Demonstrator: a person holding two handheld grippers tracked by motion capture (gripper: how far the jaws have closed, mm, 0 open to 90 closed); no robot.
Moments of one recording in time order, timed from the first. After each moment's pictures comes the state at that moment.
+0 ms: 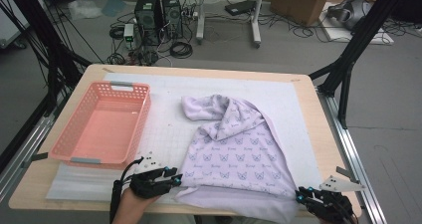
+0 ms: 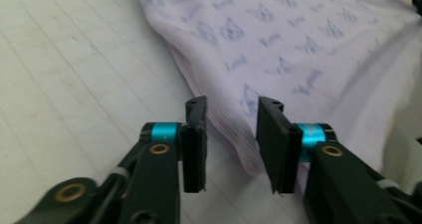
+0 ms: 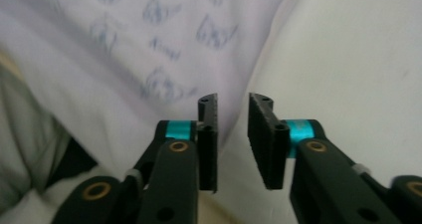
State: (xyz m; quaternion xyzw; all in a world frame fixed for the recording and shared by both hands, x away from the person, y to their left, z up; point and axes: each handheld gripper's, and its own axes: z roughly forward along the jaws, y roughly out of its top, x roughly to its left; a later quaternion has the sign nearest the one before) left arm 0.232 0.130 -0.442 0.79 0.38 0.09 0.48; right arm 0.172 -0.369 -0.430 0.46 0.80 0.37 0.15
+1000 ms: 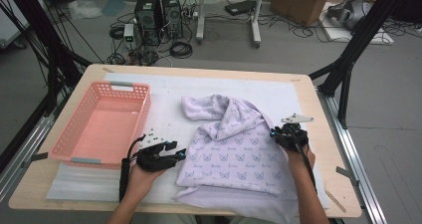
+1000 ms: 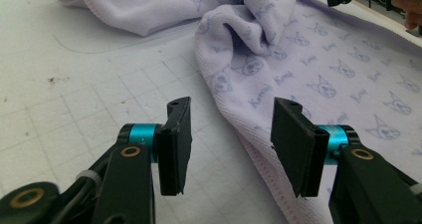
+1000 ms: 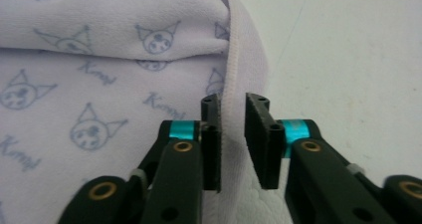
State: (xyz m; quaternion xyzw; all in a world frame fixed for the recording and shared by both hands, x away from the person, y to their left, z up) left arm 0.289 0.127 -0.439 0.76 0.39 0.13 0.51; right arm 0.355 -0.310 -0.433 0.47 0.78 0.32 0.24
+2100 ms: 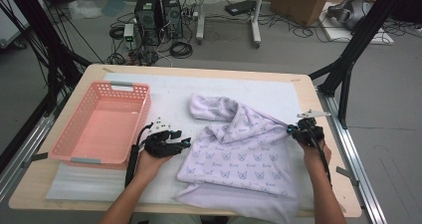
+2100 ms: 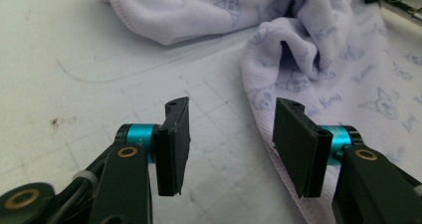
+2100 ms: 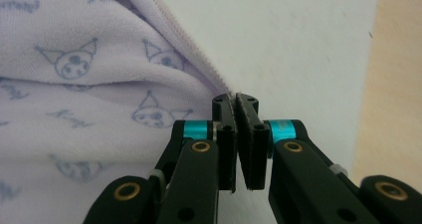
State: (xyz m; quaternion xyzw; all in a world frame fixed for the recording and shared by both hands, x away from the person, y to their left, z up) left arm 0.332 0.112 -0.442 0.76 0.39 0.13 0.51; right arm 0.364 -0.363 -0.427 0.50 0.78 0.29 0.24
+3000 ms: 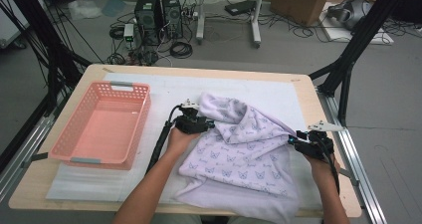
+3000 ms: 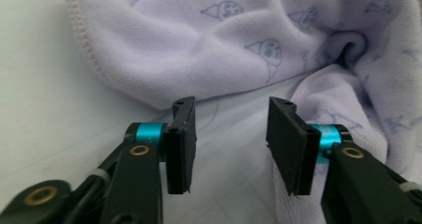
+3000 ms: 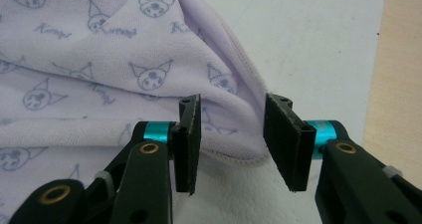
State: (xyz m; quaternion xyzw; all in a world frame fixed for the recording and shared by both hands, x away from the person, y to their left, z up) left arm 0.414 0.038 -0.451 0.76 0.42 0.06 0.48; right arm 0.322 -0.372 -0.423 0.48 0.76 0.37 0.23
